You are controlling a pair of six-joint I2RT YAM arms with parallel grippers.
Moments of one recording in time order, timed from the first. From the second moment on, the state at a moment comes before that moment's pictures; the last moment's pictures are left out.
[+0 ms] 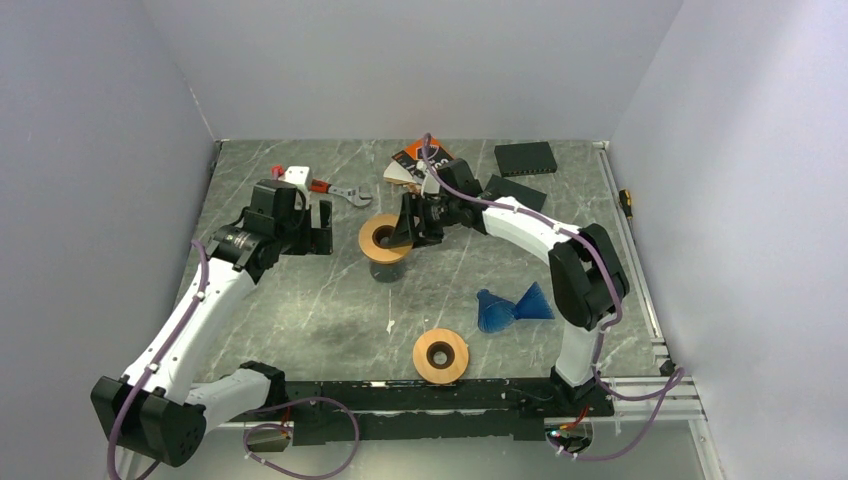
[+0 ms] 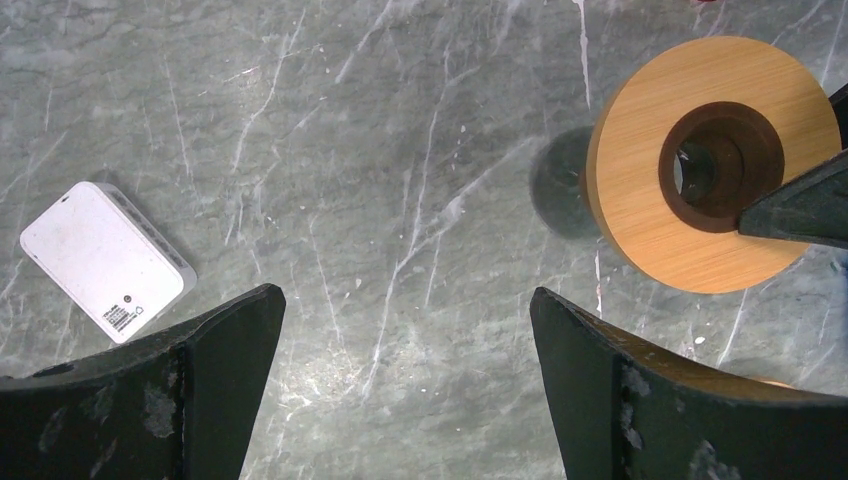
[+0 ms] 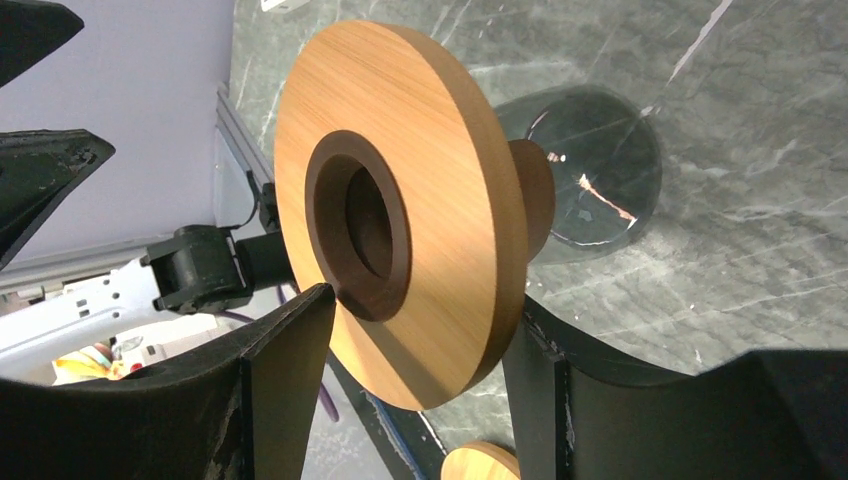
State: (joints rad) left arm -0.32 1.08 1.09 -0.75 -0.13 -0.22; right arm 0.58 1.85 1.35 -0.28 -0.69 0.56
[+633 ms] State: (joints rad) left arm -0.32 1.08 1.08 -0.75 -0.13 -0.23; right arm 0.58 1.71 1.29 -0.33 -0.50 0.50
